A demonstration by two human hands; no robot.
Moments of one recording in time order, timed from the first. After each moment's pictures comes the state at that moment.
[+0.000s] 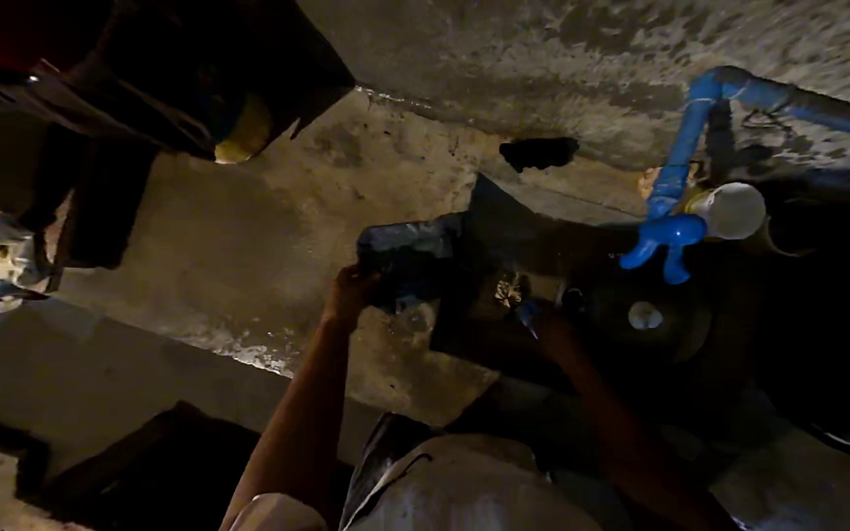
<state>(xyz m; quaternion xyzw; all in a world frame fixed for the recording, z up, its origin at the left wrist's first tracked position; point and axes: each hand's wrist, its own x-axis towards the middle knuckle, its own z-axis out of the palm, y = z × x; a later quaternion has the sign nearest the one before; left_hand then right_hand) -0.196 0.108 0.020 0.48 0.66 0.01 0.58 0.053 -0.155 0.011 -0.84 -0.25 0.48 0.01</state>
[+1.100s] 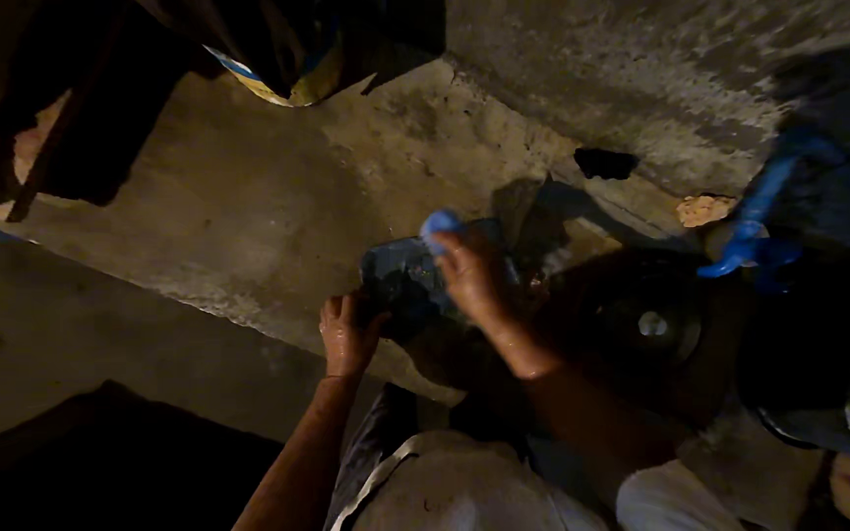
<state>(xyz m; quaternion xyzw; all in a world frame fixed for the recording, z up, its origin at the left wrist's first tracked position) -0.353 0.083 0.006 0.72 0.57 0.06 0.38 -0.128 0.056 0.079 -0.80 -0.49 0.27 0.22</state>
